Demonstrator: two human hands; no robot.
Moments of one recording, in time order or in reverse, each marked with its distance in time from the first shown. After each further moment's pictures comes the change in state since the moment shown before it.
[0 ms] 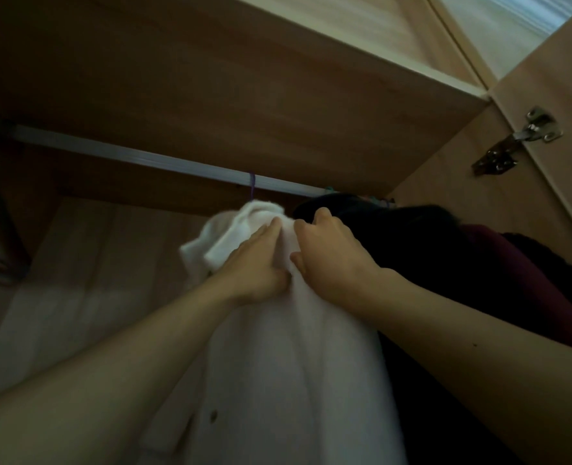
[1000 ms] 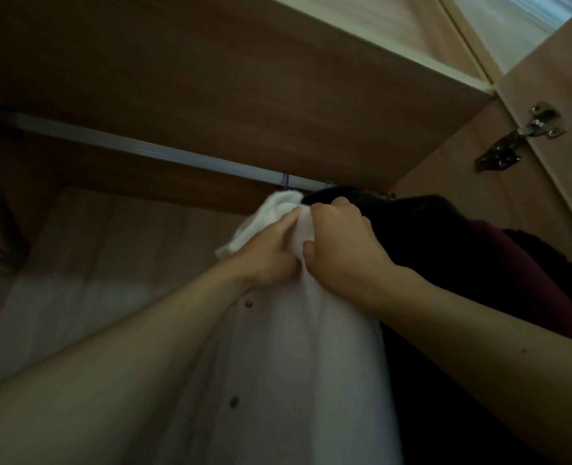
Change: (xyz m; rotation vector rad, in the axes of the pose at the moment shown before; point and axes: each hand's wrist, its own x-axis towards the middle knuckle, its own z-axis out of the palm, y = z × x) left_hand 0.040 -0.014 0.011 -0.236 0.057 0.279; right_hand -0.019 -0.001 -0.023 0.181 0.037 0.102
